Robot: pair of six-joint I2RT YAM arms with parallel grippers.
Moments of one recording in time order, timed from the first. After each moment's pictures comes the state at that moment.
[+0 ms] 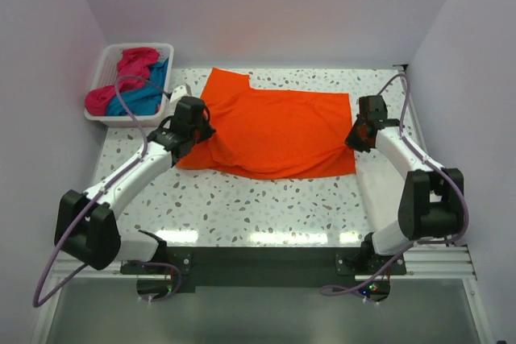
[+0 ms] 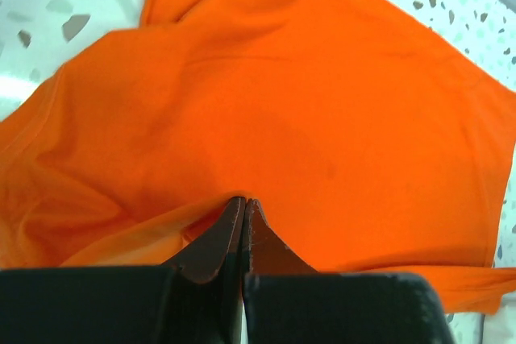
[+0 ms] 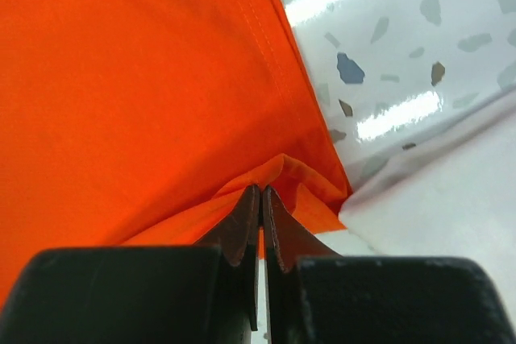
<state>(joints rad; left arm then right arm) -0.43 1.29 0.95 -0.34 -0.30 -0.78 0.08 1.48 1.00 -0.53 0.16 0.57</state>
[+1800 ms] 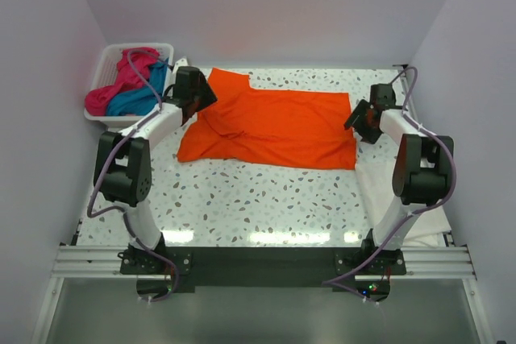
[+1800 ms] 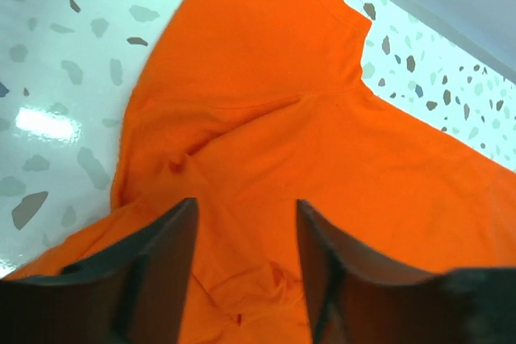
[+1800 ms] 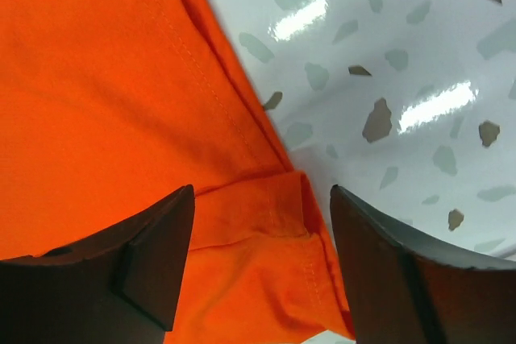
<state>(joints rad) -0.23 1.82 1.32 -0.12 -0.15 -0.66 -0.08 1.81 1.21 -0.43 0.03 0.56</state>
